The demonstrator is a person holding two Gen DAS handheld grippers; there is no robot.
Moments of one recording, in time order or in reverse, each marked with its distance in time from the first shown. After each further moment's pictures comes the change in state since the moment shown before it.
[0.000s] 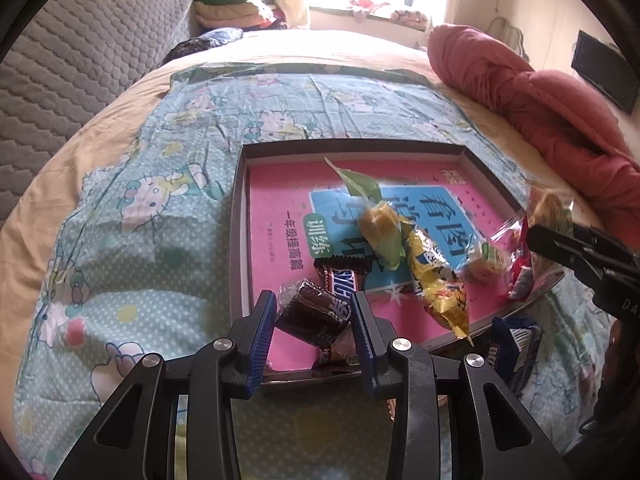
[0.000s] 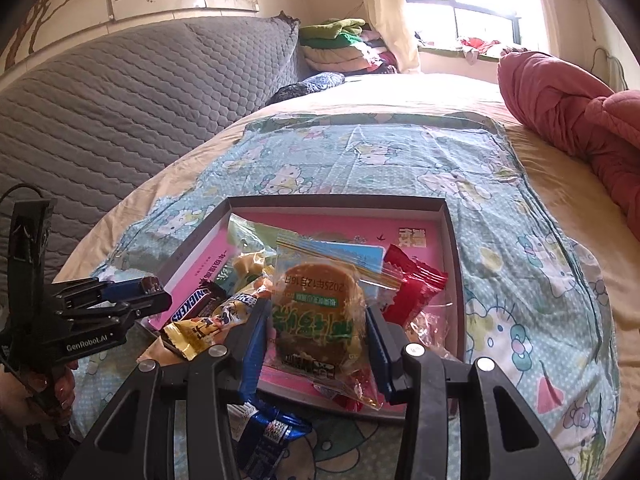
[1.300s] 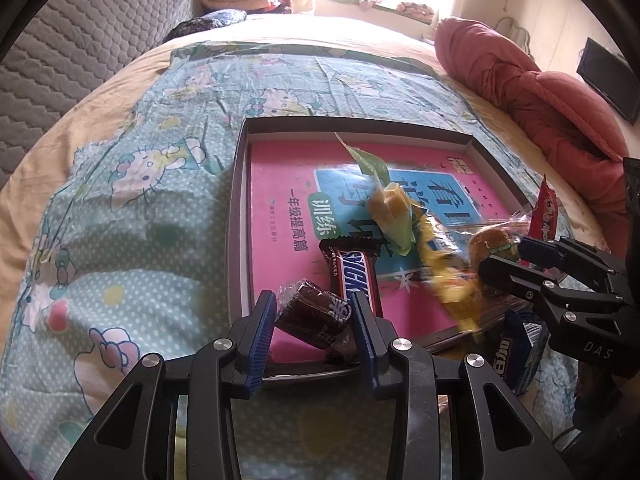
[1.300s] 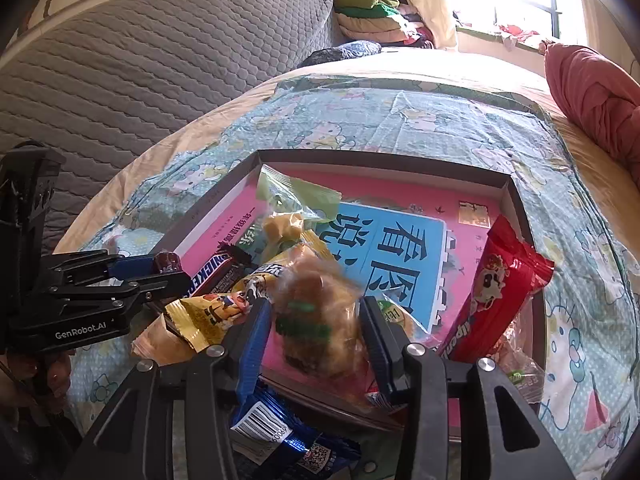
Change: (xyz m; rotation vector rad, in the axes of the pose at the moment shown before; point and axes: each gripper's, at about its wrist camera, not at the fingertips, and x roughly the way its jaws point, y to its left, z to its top) left arm 0.013 0.010 -0.006 -0.042 0.052 -0.027; right arm 0.044 0.025 -0.010 -0.080 0.114 0.079
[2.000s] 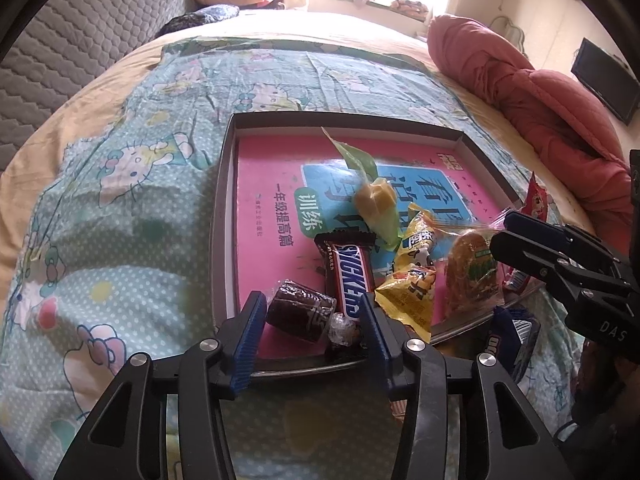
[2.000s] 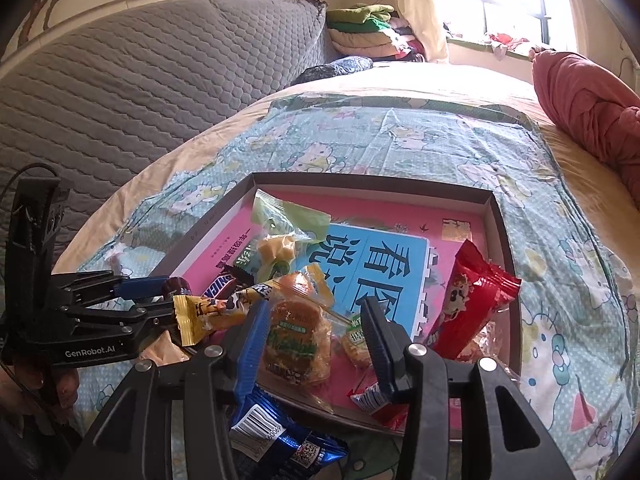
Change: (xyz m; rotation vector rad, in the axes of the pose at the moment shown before) left arm 0.001 -0.004 -0.001 -0.002 0.016 -0.036; right arm -0.017 -0.005 0.005 0.020 -0.059 -0.014
